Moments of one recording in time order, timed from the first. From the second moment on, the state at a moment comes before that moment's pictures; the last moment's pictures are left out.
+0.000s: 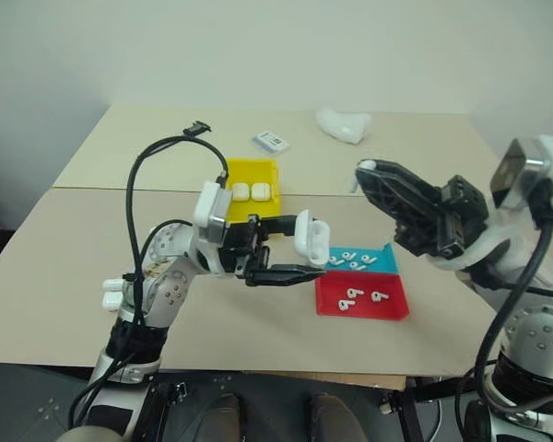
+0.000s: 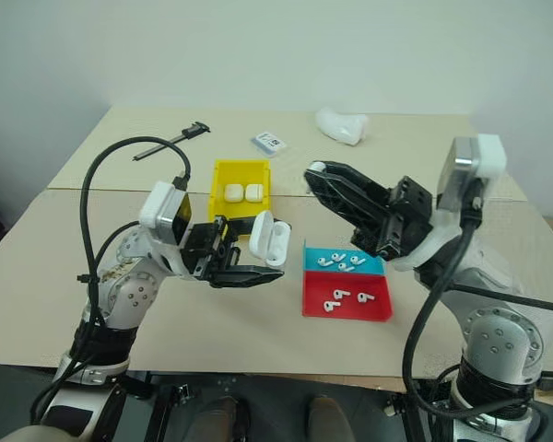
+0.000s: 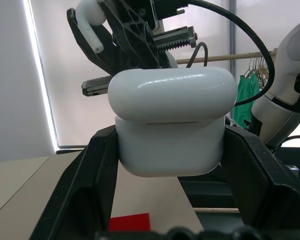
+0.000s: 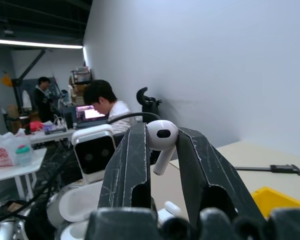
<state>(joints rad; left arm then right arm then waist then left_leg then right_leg) -0.55 0.36 -0.09 -0.18 -0.73 0.33 -1.28 -0.41 -0.47 -0.31 -0.65 1.16 0.73 0.57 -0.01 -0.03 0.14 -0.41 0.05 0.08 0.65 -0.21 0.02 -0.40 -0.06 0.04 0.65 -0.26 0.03</state>
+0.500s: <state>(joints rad) -0.56 0.35 -0.09 -0.16 -0.73 0.33 -1.28 -0.38 -0.56 -0.19 -0.66 1.08 0.71 0.61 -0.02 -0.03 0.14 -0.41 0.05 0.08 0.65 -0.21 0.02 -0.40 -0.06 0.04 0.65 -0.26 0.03</state>
